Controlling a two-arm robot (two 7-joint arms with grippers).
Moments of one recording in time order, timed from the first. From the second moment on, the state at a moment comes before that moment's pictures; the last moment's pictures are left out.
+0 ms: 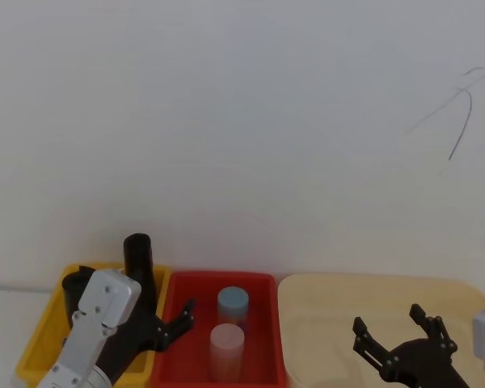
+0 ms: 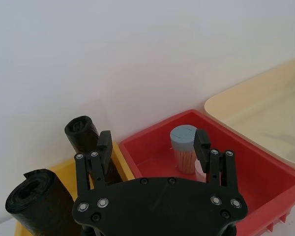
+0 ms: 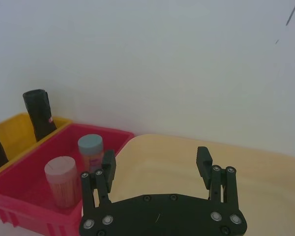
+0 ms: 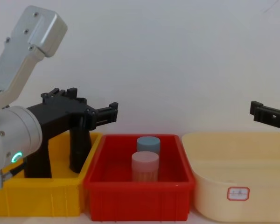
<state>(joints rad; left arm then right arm) -0.24 0.38 0.45 -1.63 -0.20 0.01 -0.01 -0.01 0.34 -0.23 -1.77 0.29 0.03 0.07</state>
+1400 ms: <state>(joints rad) -0.24 0.38 0.45 -1.63 -0.20 0.01 -0.01 -0.01 0.34 -0.23 -1.77 0.29 0.03 0.07</state>
